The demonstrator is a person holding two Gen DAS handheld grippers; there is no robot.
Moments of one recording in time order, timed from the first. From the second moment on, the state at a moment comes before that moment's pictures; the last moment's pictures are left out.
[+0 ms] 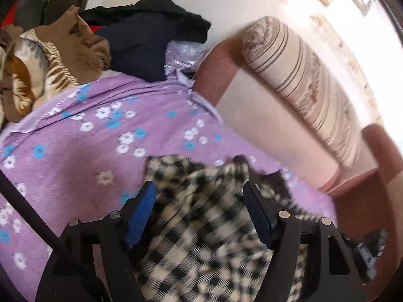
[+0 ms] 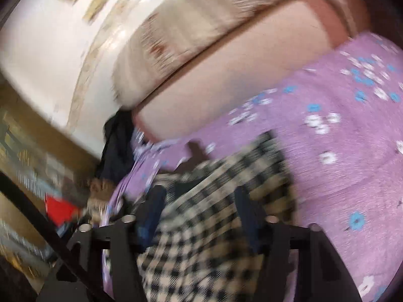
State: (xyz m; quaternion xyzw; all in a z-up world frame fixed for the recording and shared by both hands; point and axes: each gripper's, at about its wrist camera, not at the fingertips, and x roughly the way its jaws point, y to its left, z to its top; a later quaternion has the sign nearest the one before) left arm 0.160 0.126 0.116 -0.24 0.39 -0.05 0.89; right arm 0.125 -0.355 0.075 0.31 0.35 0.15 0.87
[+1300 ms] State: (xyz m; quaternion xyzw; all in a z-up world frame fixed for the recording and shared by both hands) left arm 0.106 0.155 0.059 -0.11 0.54 -0.13 0.83; right arm 0.269 -0.055 0.060 0.06 0.57 0.25 0.78
